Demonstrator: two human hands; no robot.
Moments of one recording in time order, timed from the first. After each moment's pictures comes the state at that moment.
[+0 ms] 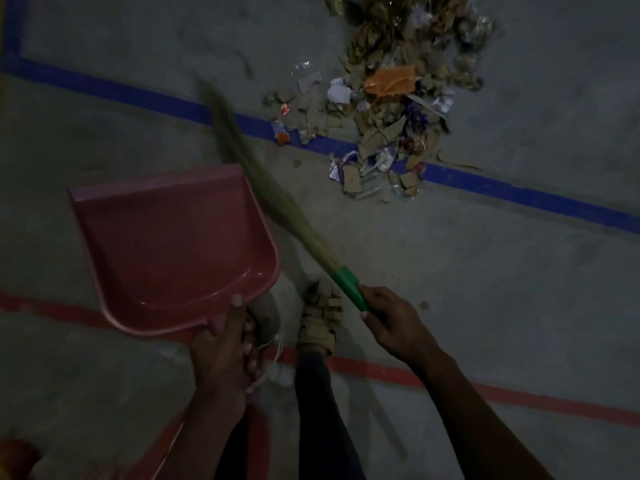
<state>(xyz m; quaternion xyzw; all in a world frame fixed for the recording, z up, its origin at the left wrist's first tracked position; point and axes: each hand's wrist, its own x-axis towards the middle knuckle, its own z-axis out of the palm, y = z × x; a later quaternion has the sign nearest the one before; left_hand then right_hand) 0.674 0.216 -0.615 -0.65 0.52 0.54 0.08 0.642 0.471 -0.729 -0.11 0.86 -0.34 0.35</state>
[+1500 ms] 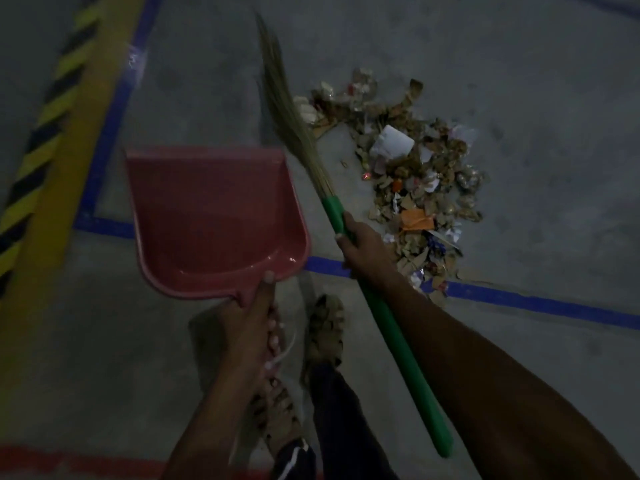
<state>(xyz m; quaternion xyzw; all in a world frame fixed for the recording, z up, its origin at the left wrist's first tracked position) 0.410 0.021 -0.588 -0.53 0.53 0.65 0.08 0.291 0.188 -0.679 0.01 0.89 -0.39 0.25</state>
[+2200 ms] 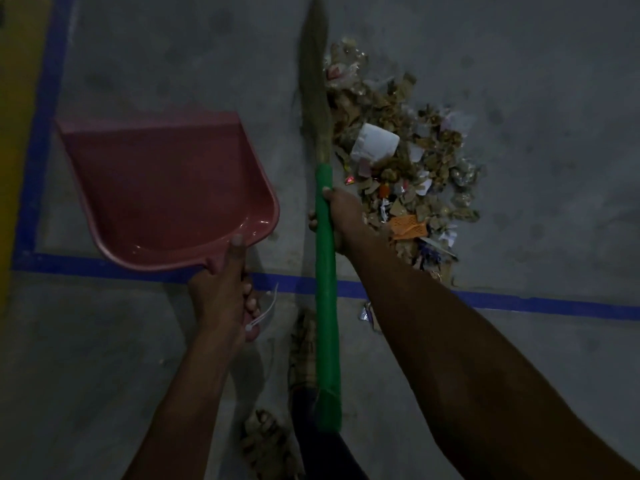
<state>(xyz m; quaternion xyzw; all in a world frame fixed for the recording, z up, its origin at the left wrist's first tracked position) 0.268 0.023 -0.655 -0.55 0.55 0.63 0.08 0.146 0.169 -0.750 0.42 0.55 -0.68 0.26</state>
